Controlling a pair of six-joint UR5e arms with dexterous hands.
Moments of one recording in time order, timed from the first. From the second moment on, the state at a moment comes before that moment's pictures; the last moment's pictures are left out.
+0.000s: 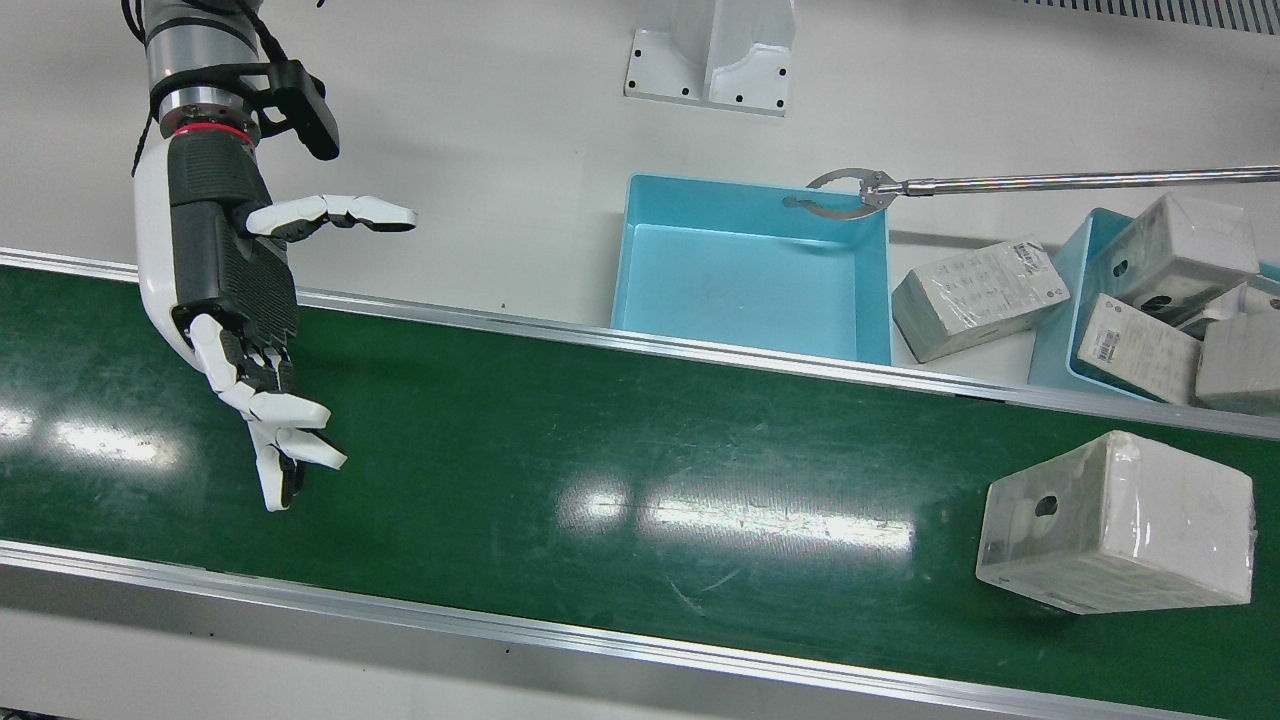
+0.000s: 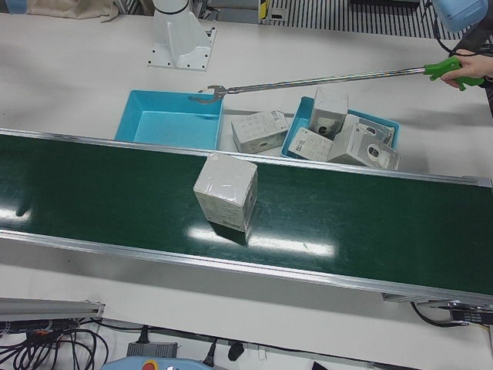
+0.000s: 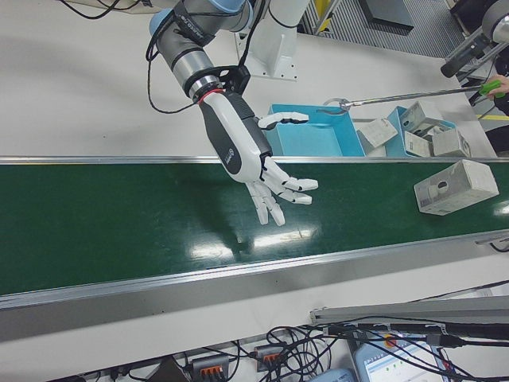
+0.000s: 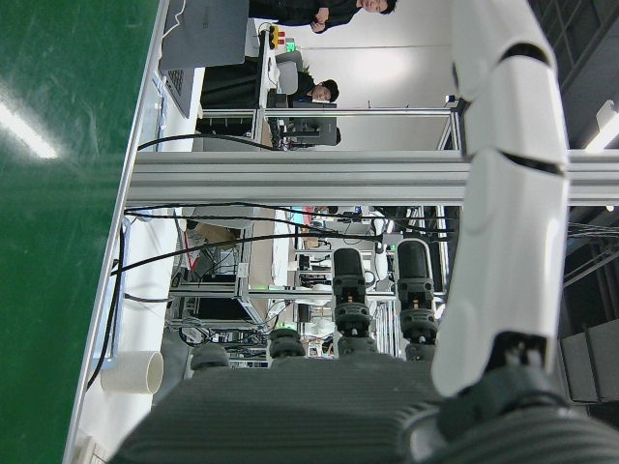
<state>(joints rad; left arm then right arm) -1.81 -1.79 -1.75 0.44 1.92 -0.15 0.85 -1.09 1.96 -3.71 -1.19 -0.14</state>
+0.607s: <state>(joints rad) -1.81 -1.79 -1.75 0.44 1.92 -0.15 0.84 -1.07 1.94 -3.70 -1.18 -0.14</state>
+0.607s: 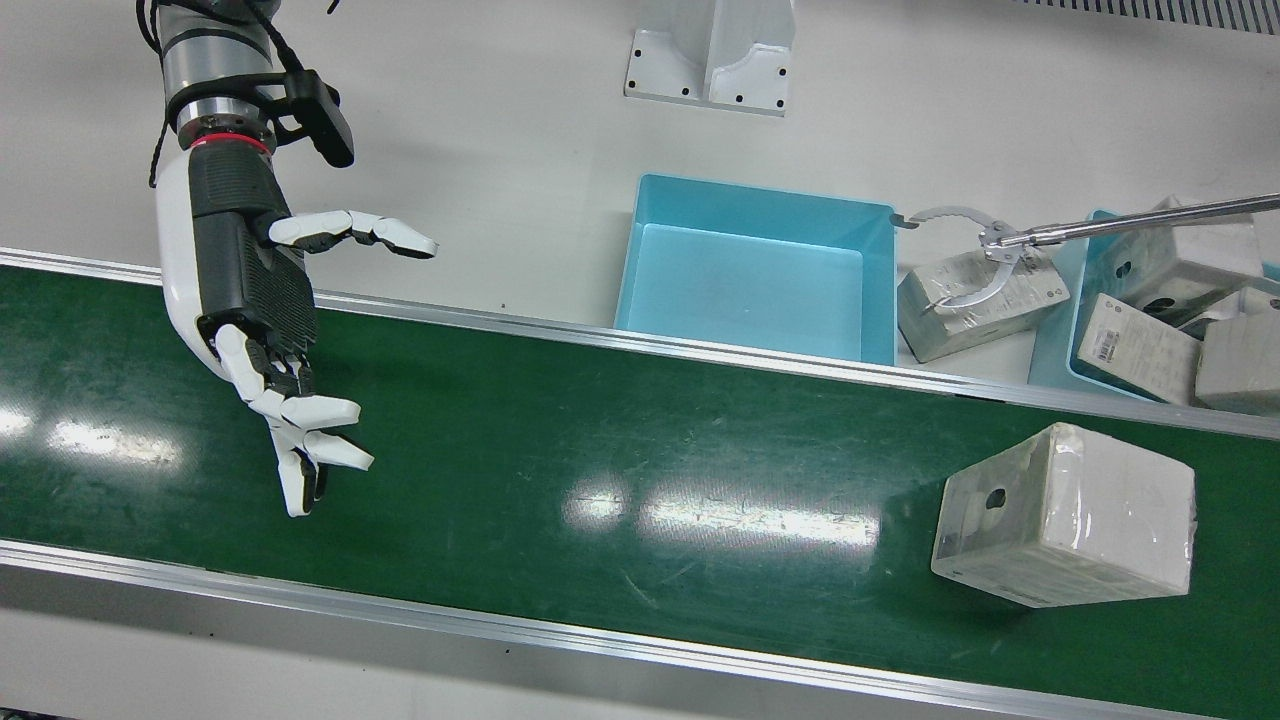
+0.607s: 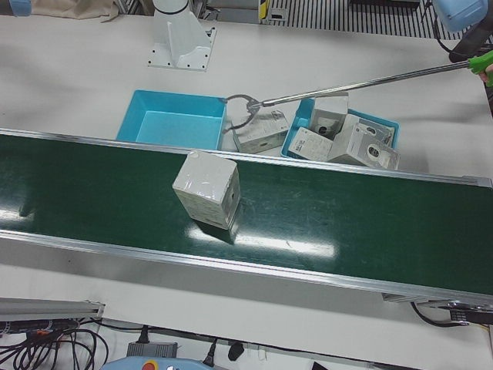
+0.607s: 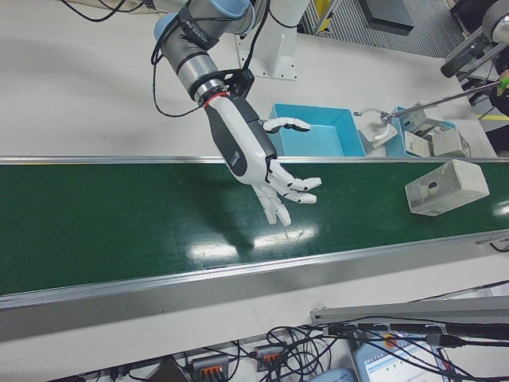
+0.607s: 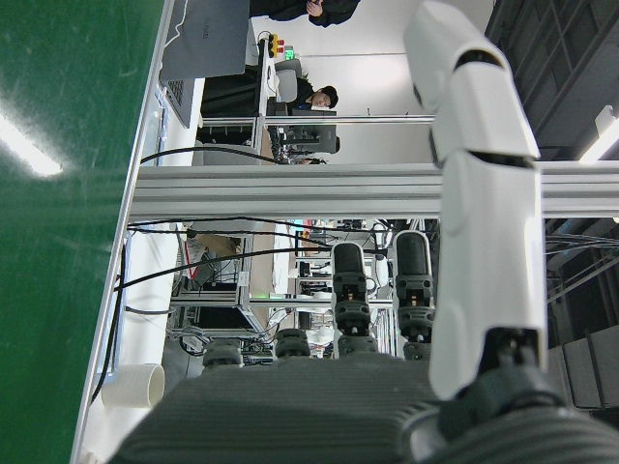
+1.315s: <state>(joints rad) -1.81 -1.79 -1.75 0.44 1.92 -0.15 0.84 -1.01 1.83 -3.70 -1.18 -0.14</state>
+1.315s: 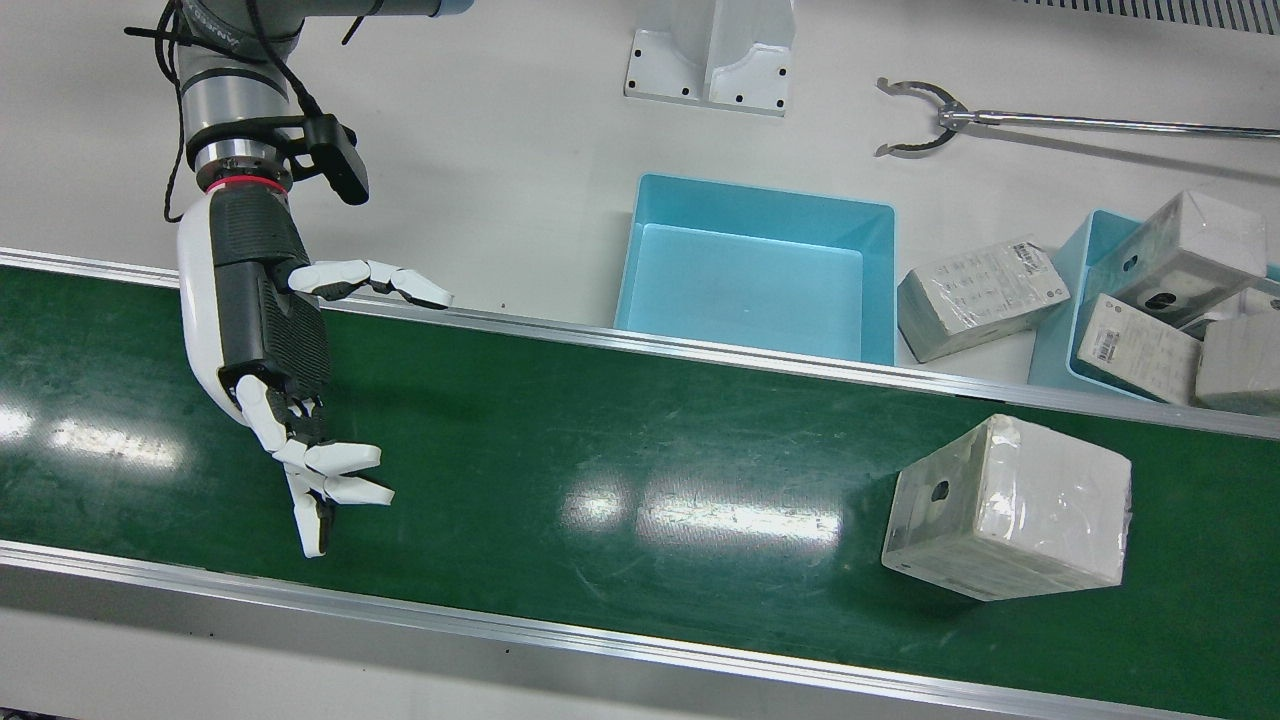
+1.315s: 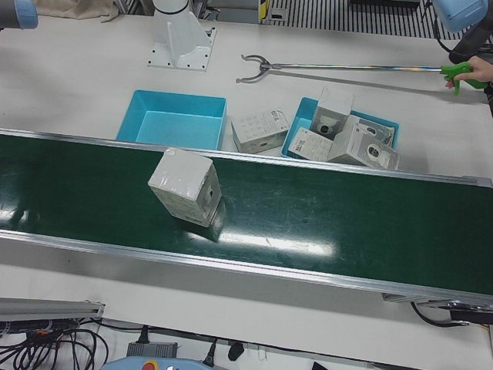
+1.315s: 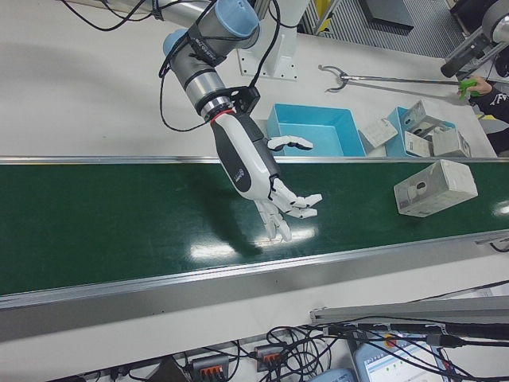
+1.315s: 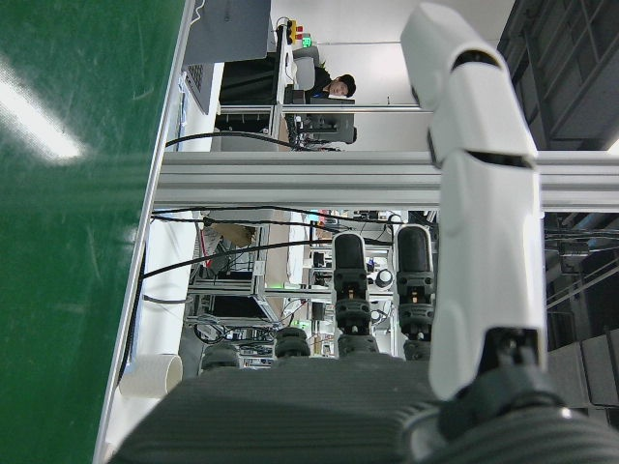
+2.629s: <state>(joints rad) -1.81 -1.79 -1.75 0.44 1.92 -0.15 0.85 -0.99 1.80 -3.65 -1.19 -0.13</state>
